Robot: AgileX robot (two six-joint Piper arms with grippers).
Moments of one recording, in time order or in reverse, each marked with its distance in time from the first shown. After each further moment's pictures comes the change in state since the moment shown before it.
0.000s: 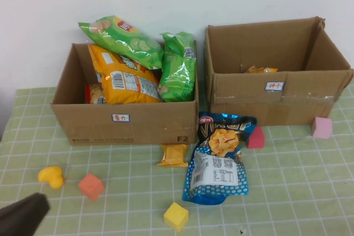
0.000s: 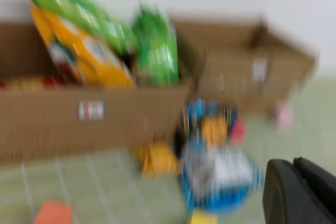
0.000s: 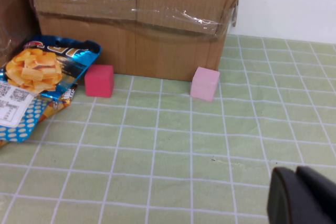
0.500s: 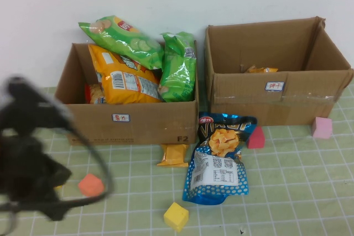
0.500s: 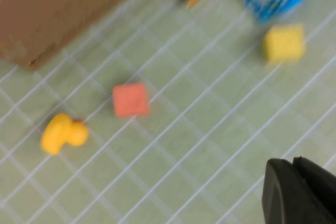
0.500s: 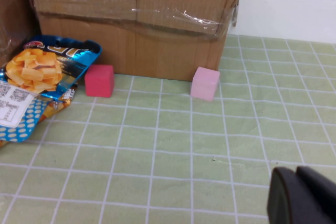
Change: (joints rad) right arm 0.000 0.000 0.000 0.001 0.000 0.000; left arm -0.287 0.795 -0.552 0.789 0.304 -0.175
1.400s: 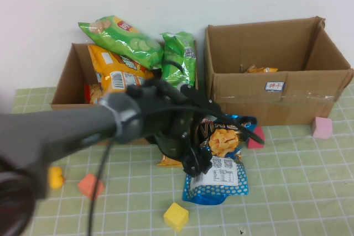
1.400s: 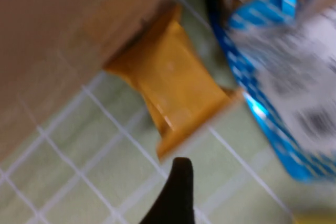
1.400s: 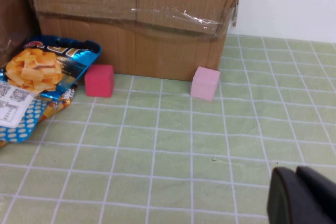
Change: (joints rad) right arm 0.000 0.000 0.000 0.001 0.000 0.000; left arm -0.396 0.971 -0.548 0.393 -0.214 -0.609
